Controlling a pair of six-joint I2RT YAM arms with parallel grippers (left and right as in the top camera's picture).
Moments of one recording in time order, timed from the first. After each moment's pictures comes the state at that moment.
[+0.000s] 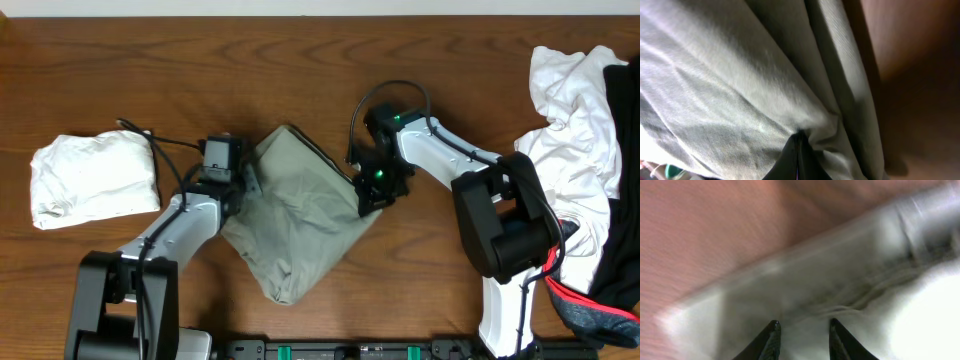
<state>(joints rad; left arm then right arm) -0.15 1.58 0.72 -0.20 -0.06 -0.48 0.44 2.12 1.41 -1.04 -0.47 -0.02</state>
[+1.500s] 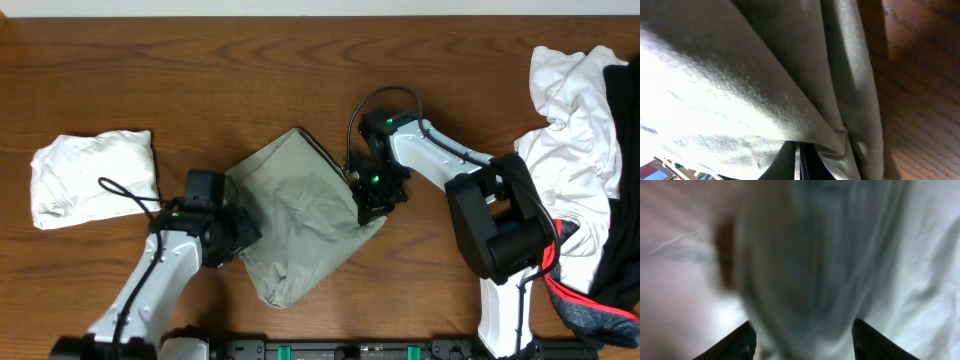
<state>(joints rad) -0.11 1.32 0.60 -0.64 0.21 -0.69 0.47 2.13 1.41 -1.07 -0.46 0.02</state>
